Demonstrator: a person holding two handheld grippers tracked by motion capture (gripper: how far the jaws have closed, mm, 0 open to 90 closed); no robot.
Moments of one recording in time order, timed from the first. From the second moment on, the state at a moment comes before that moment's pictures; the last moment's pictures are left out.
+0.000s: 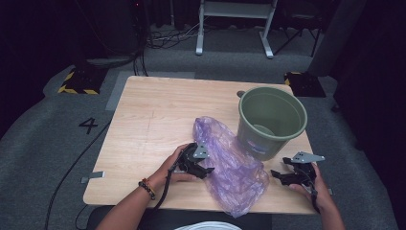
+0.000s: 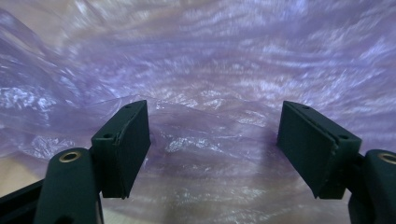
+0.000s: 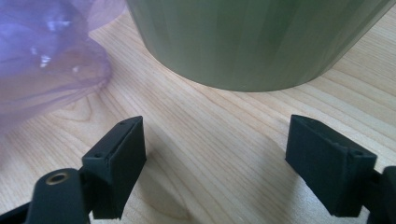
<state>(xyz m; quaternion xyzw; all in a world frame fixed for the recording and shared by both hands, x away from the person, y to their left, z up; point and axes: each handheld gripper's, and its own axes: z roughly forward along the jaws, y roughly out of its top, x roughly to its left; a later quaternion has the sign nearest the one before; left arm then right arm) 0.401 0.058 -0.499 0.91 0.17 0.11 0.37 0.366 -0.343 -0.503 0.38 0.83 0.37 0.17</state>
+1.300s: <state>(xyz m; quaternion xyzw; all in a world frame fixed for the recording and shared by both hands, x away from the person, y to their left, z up) 0.441 0.162 -0.502 0.87 0.30 0.13 0.37 0.366 -0.343 -0.503 0.38 0.83 0.37 0.17</state>
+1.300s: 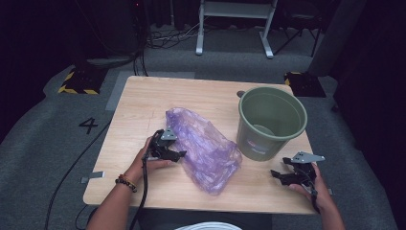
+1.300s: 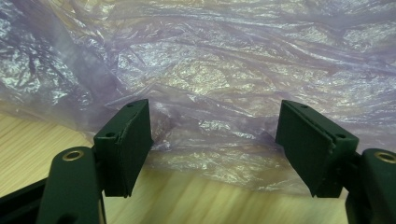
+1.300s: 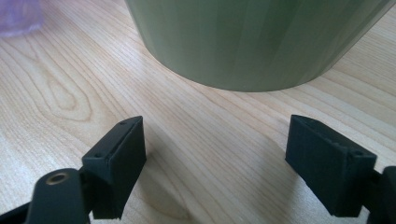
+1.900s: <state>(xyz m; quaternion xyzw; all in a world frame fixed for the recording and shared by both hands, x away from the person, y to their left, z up) 0.463 0.200 -0.502 0.84 0.37 0.15 0.36 0.366 -0.343 -0.503 0.38 0.83 0.37 0.17</state>
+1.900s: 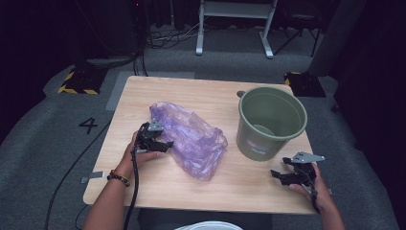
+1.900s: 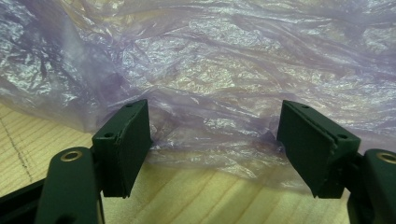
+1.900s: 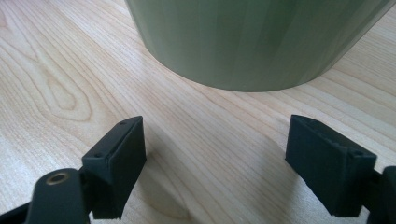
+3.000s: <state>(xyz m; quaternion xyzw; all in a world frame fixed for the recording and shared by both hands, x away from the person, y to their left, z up) 0.402 0.207 -0.485 0.87 0.31 0.15 0.36 0.383 -0.355 -0.480 0.38 0.82 0.39 0.18</state>
